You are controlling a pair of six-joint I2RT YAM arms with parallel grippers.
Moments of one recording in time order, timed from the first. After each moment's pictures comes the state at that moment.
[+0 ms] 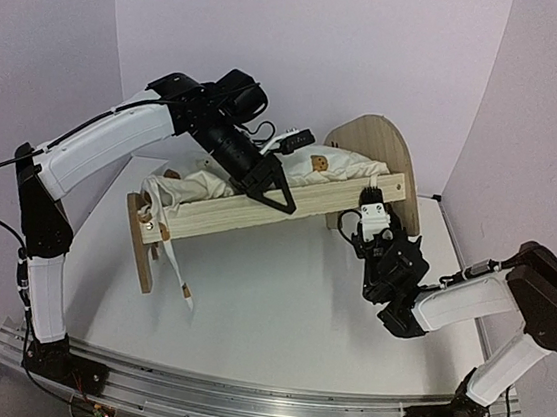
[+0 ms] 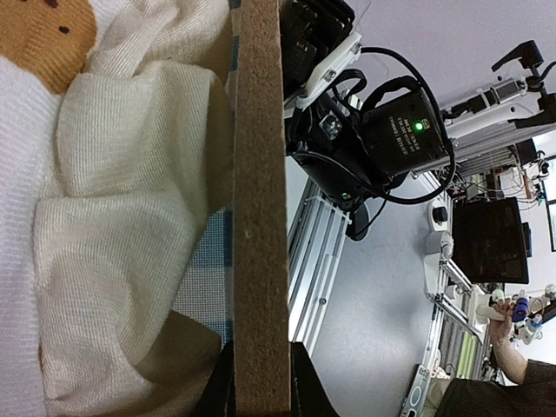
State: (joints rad) left arm -0.84 1.93 2.17 -1.14 0.74 -0.08; right arm 0.87 1.64 0.61 1.26 0.98 -0.65
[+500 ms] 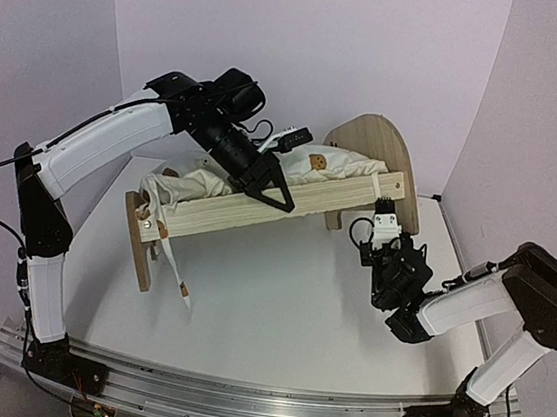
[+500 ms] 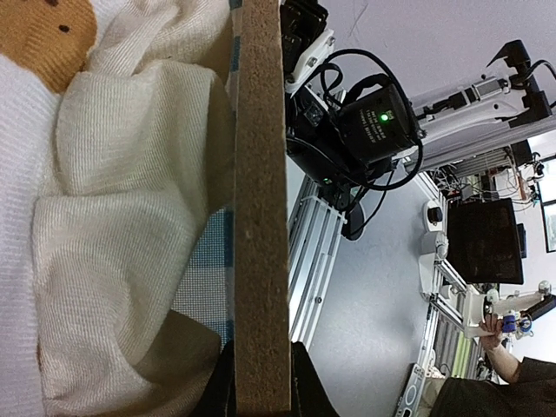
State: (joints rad) left arm -0.82 1.93 2.17 -1.14 0.75 -0.08; right arm 0.81 1.63 0.51 1.24 0.89 -0.41
